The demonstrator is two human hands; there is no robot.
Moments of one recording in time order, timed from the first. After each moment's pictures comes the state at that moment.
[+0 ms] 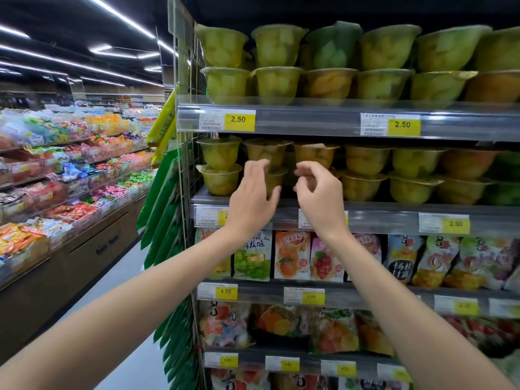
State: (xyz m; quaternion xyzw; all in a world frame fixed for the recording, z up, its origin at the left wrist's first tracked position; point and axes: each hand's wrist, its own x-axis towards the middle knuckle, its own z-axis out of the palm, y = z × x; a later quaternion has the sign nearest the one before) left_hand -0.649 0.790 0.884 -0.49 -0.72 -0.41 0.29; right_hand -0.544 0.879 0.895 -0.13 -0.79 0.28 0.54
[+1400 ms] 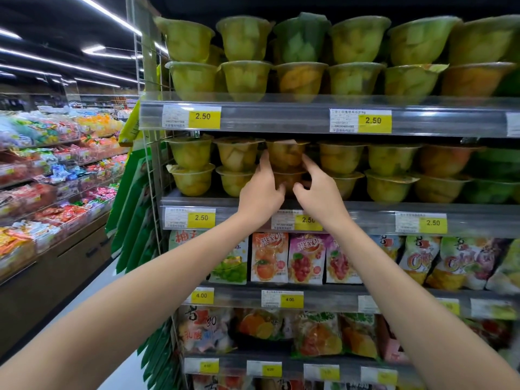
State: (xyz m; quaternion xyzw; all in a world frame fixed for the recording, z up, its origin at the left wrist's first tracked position) left_hand -0.626 0.862 0.894 -0.47 -0.74 -0.44 0.19; right_hand -0.524 0.939 0.901 -0.17 -0.85 0.26 0.43
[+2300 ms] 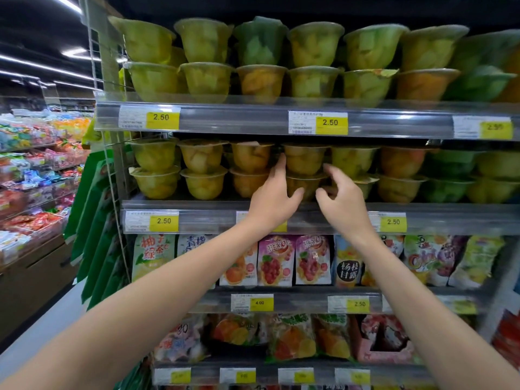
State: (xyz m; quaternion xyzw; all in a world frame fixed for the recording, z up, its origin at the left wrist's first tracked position) left_hand -0.567 0.913 0.893 -0.53 -0.72 -0.43 0.15; right_hand -0.450 0.997 0.887 -0.20 -0.81 0.23 0.50
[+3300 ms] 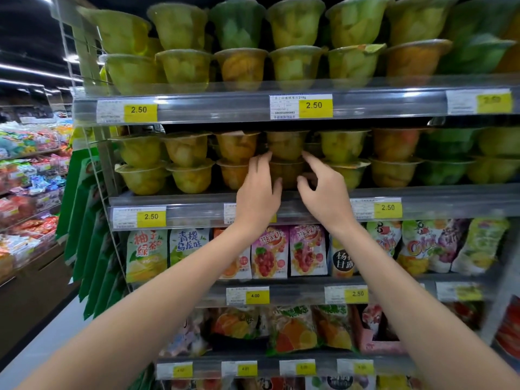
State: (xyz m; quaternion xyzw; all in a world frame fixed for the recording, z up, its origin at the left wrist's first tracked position) left_hand -0.567 0.917 0.871 -0.49 -0.69 -0.45 0.28; right_hand -0.462 1.005 0.876 -0.13 -0.82 0.19 0.53
